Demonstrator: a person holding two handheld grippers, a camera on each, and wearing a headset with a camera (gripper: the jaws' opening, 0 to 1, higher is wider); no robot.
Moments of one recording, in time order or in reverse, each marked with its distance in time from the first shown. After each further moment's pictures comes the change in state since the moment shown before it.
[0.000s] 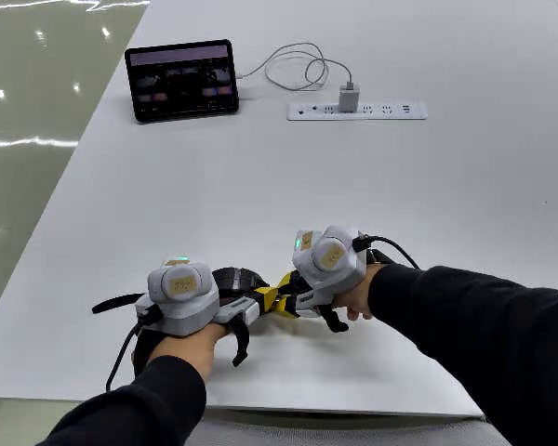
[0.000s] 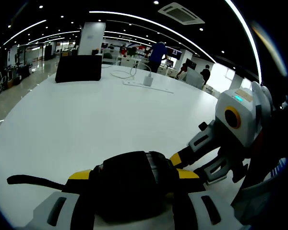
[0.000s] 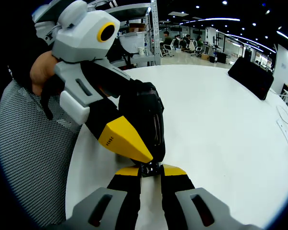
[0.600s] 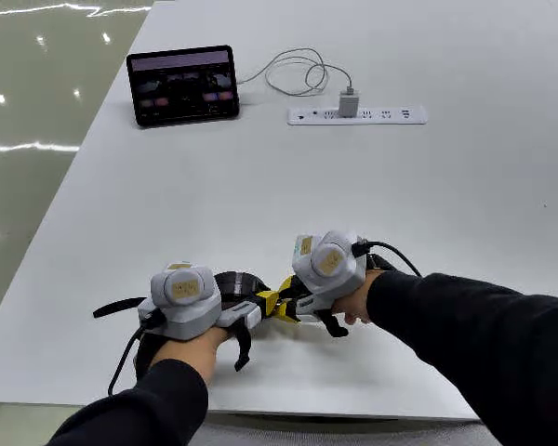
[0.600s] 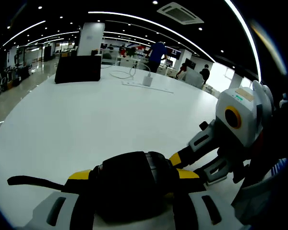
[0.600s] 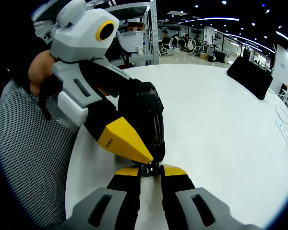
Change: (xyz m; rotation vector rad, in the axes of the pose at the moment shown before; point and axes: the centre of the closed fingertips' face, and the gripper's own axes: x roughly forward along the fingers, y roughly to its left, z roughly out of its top) left arm 0.000 0.000 0.000 0.013 -0.006 0.002; right arm 0.000 0.000 0.000 0.000 0.007 -0.022
